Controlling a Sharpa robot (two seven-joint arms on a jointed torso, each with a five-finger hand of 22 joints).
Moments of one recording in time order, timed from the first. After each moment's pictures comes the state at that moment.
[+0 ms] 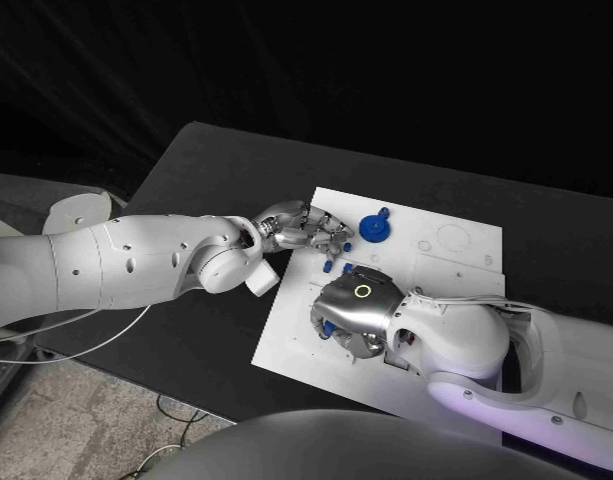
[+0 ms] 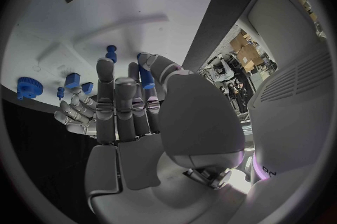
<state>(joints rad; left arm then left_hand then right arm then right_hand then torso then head) 1.17 -0.81 -0.21 1.44 -0.34 -0.05 0.31 1.59 0.17 -0.05 0.29 0.44 0.69 0.19 0.36 0.18 0.37 0.21 0.79 0.36 0.48 0.18 0.91 0.45 0.15 0.67 0.25 0.31 1.31 1.08 -0.64 -0.12 1.87 -2.04 0.03 -0.26 1.38 -0.13 0.39 -0.01 0.43 1.11 0.06 0.13 0.50 1.05 0.06 0.28 0.36 1.24 -0.01 1.13 0.89 0.16 1.12 0.09 0.52 1.31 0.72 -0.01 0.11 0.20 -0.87</state>
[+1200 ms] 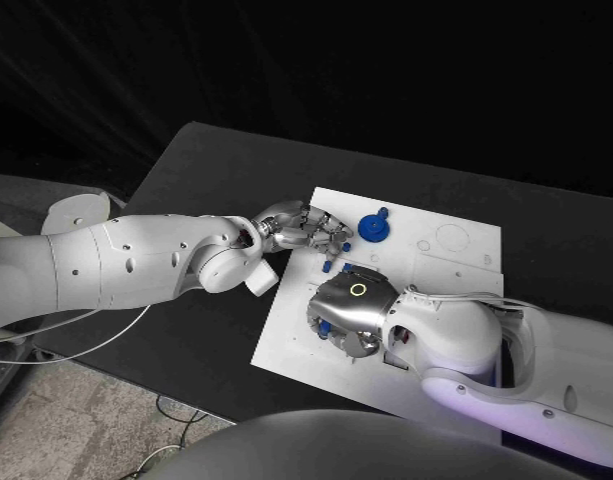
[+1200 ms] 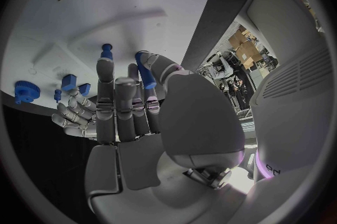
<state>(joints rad) 1.17 -0.81 -0.21 1.43 -0.34 -0.04 0.31 1.59 0.17 -0.05 0.29 0.44 0.69 0.19 0.36 0.18 0.37 0.21 0.79 0.36 0.48 0.18 0.91 0.45 0.15 0.68 0.25 0.31 1.31 1.08 -0.62 -0.12 1.85 -2.01 0.03 -0.26 1.37 -0.13 0.37 -0.01 0.37 1.13 0.08 0.11 0.50 1.02 0.06 0.30 0.38 1.24 -0.01 1.13 0.89 0.16 1.12 0.09 0.52 1.31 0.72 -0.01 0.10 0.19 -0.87</state>
